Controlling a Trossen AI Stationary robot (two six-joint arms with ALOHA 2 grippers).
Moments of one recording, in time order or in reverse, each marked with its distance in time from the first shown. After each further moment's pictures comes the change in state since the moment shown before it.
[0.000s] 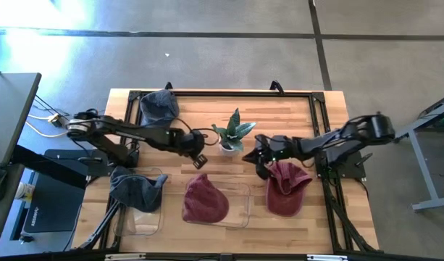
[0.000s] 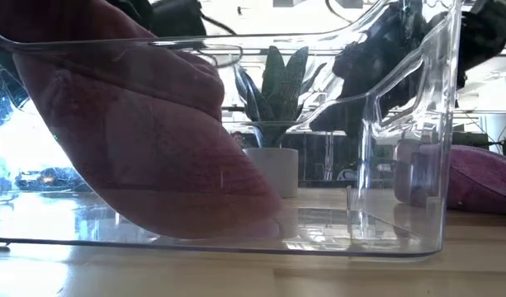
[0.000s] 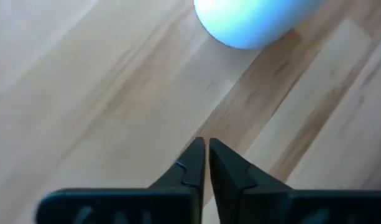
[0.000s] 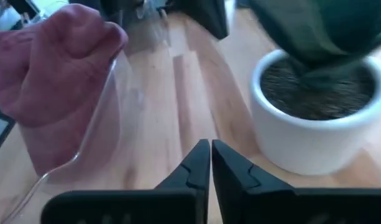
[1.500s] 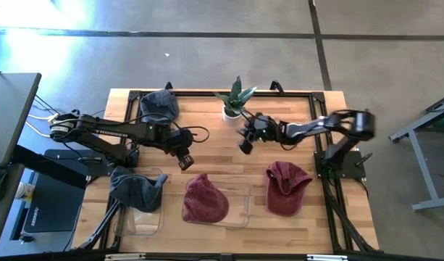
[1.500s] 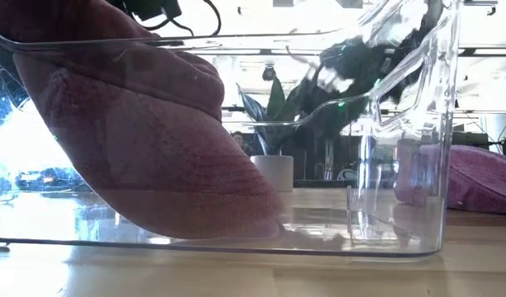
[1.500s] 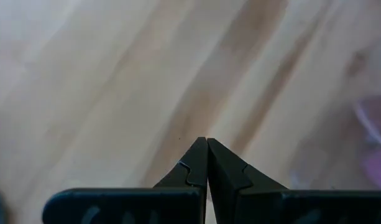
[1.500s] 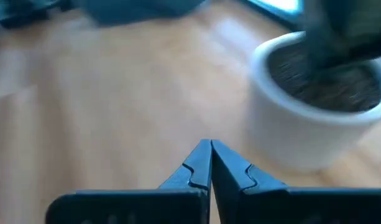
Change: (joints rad) left arm -0.002 -0.215 0.005 -0.244 0.092 0.086; right arm -0.257 0.195 0.215 -0.117 0.164 -0.091
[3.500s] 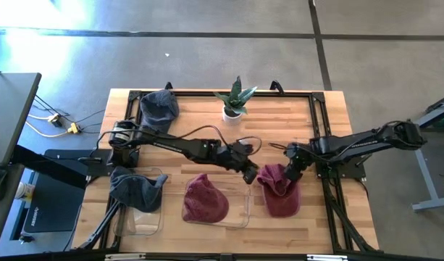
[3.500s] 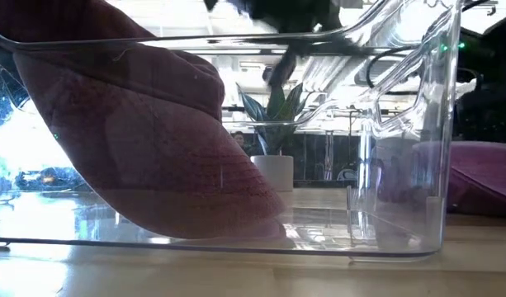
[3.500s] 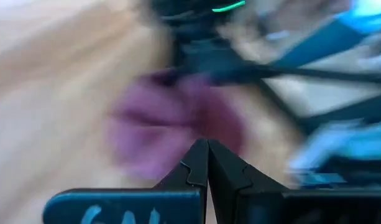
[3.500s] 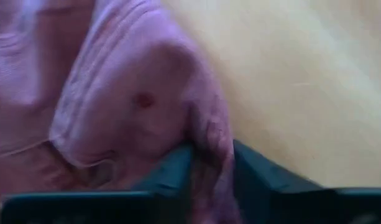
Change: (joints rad) left arm -0.132 0.670 0.636 0.595 0.024 -0.250; right arm 0.272 -0.695 -0.371 -0.954 -0.300 0.572
